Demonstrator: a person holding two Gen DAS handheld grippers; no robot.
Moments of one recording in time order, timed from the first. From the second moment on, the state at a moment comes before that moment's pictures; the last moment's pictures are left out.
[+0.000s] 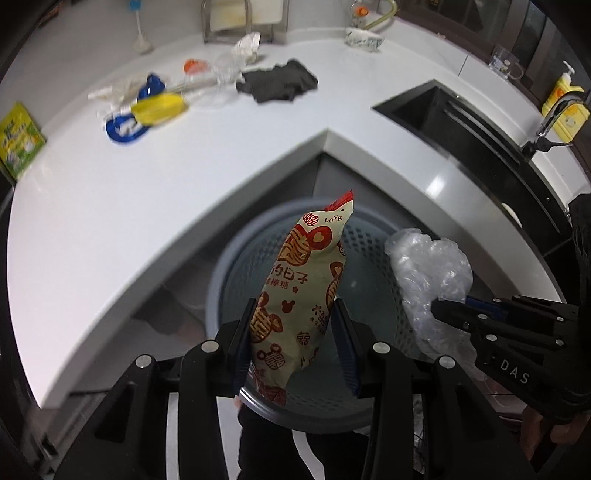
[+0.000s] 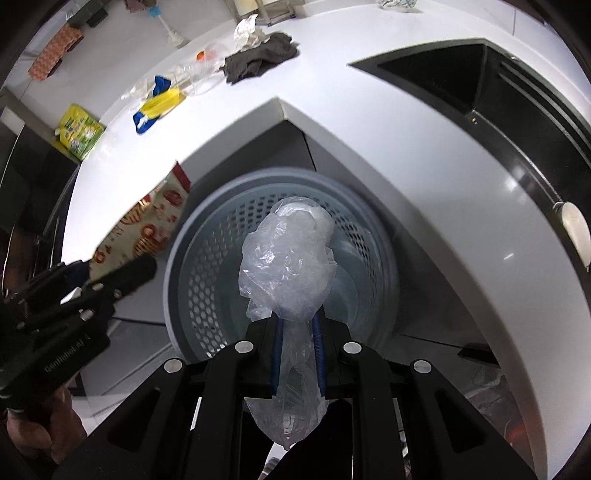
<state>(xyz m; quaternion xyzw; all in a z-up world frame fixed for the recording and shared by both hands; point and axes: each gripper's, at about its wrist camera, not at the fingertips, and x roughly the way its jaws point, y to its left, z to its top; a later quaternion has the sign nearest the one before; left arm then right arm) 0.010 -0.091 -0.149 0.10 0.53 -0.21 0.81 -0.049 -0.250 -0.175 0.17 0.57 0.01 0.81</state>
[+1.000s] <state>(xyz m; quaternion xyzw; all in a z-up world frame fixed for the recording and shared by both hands) -0.012 -0.092 -0.154 0.07 0.53 -0.14 0.83 -0.052 -0.265 -0.178 0.15 0.55 0.04 0.82</state>
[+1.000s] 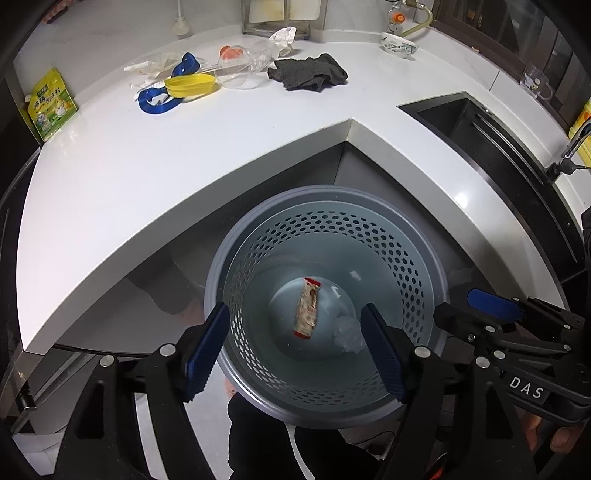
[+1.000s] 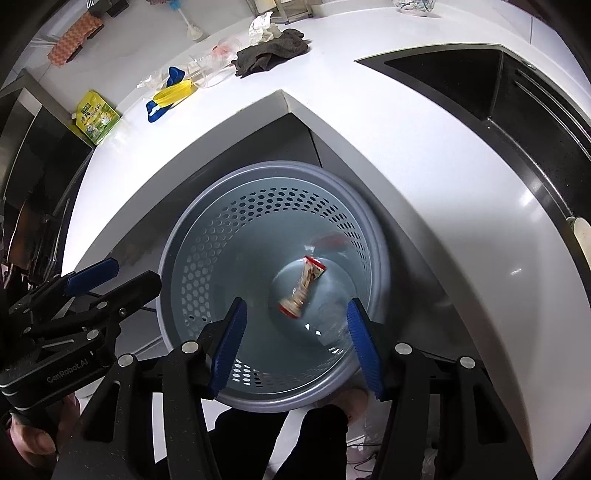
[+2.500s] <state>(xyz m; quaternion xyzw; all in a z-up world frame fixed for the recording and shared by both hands) 0.224 0.032 -0.043 0.08 0.40 -0.08 0.91 0.178 -0.253 -0.107 0.16 0.45 -0.08 0.87</state>
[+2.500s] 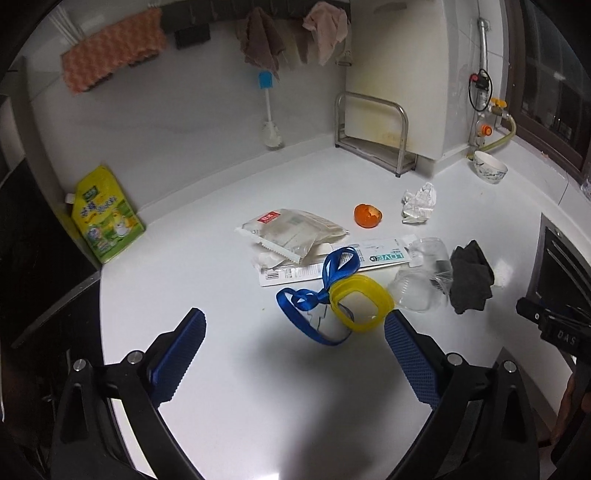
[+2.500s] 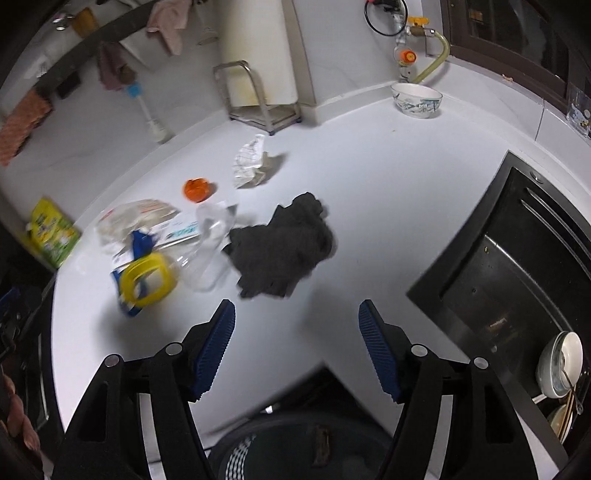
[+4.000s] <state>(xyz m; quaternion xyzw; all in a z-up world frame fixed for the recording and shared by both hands) 0.278 0.020 -0.135 0.02 0.49 -0.06 0.87 0.227 -0.284 -0.147 0.16 0.45 -0.06 0.88</state>
